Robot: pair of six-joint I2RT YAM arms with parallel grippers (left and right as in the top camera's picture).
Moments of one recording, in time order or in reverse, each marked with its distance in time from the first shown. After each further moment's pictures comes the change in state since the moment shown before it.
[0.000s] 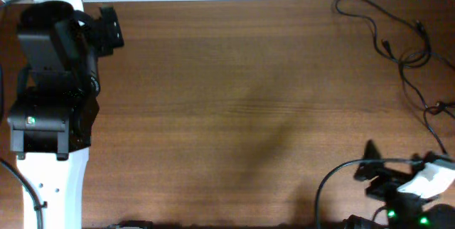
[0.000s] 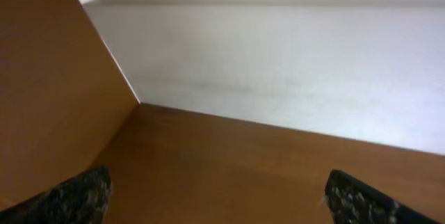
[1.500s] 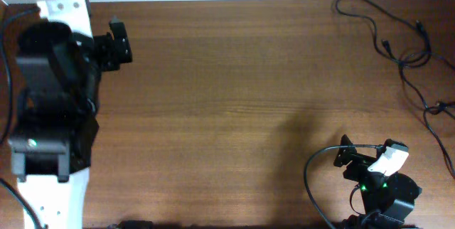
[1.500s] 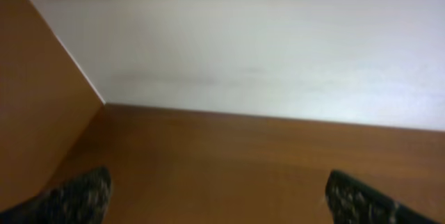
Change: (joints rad) left arm 0.013 -0.126 -0.171 0.061 0.162 0.011; right arm 0.000 -0.062 -0.606 0.456 0.004 0.008
